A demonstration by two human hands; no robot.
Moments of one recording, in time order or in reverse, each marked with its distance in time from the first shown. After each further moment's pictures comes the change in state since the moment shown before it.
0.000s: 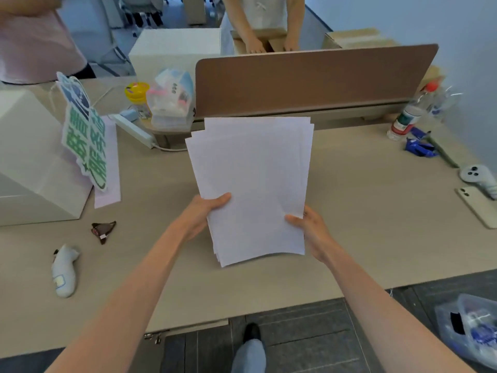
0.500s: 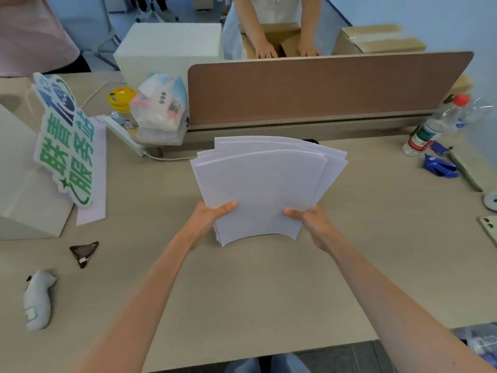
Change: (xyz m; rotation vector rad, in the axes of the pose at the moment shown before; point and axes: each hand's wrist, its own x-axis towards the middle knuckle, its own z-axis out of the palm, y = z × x) left_hand 0.077 0.016 0.016 0.141 0.080 0.089; right_hand 0.108 -0.052 -0.009 -0.112 0.022 -0.045
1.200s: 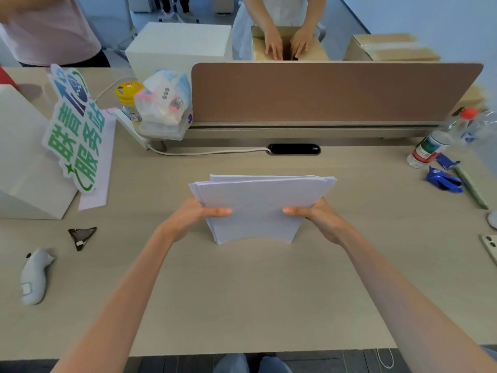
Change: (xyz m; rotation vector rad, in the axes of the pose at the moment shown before) left_hand -0.019 0.016 0.005 0.136 -0.074 0.011; right_hand -0.002 -0.037 -0.047 -0.151 -0.331 -0.067
